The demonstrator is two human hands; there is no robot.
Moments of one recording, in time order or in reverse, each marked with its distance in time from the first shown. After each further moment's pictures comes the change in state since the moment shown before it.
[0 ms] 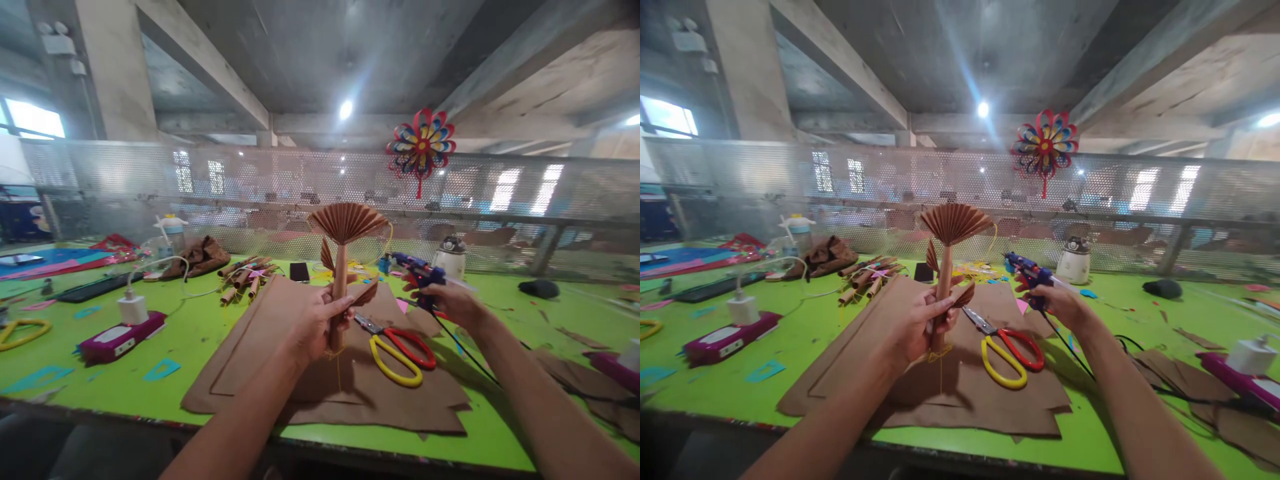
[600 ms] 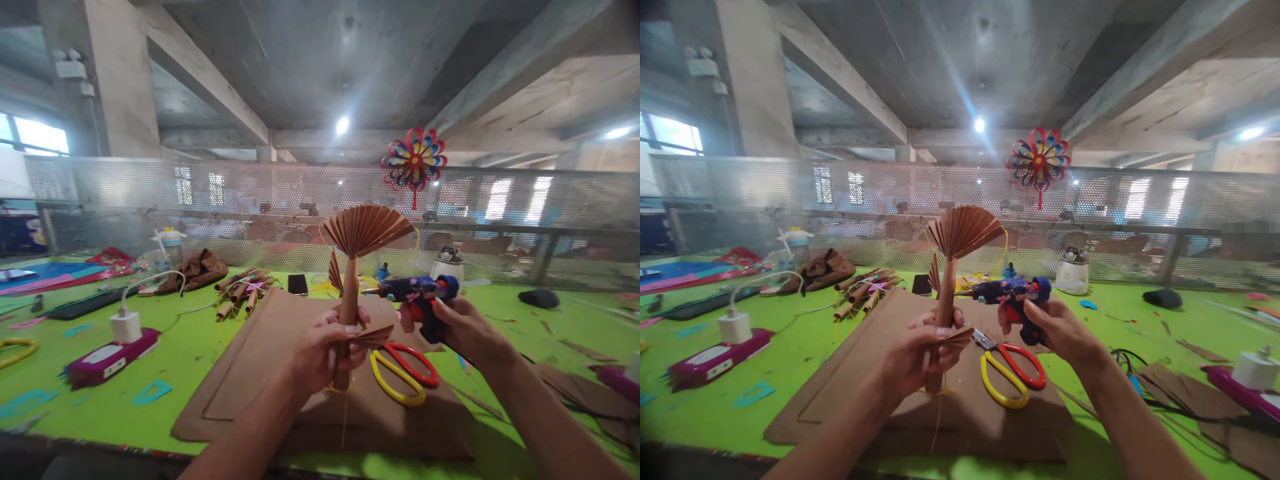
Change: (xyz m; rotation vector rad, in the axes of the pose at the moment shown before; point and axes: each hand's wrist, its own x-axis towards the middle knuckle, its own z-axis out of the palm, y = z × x) left_hand -0.018 0.009 0.023 -0.096 -0.164 -0.140; right_hand -0.043 -0.060 0.030 0.372 -0.213 -0.265
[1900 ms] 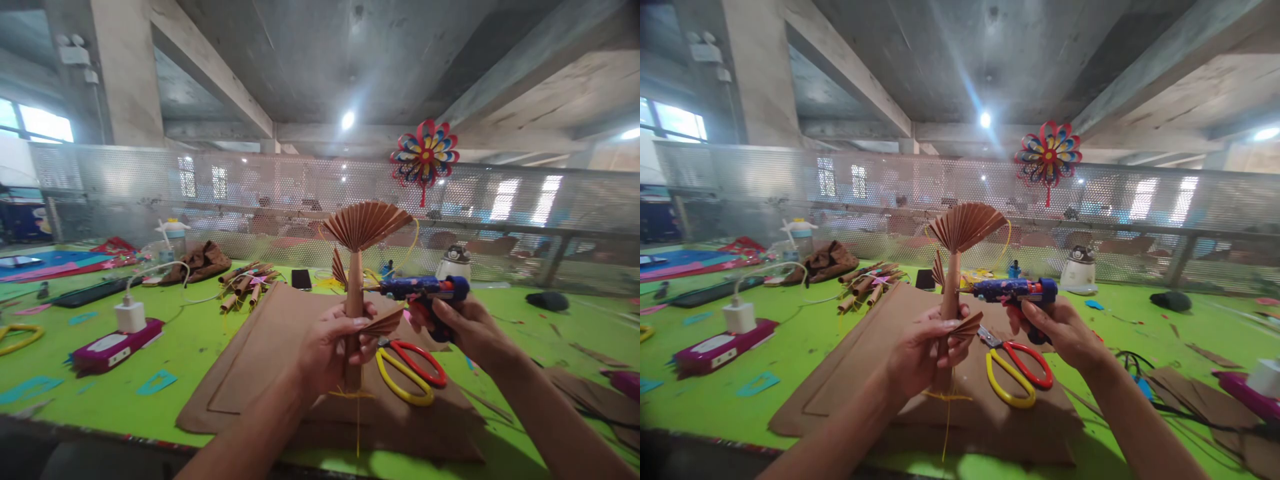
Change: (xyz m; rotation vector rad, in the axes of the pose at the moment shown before) left_hand 0.001 -0.004 -0.004 -0.047 -0.034 0.052; right_hand -0.003 -0.003 0.008 -0.164 0.103 0.033
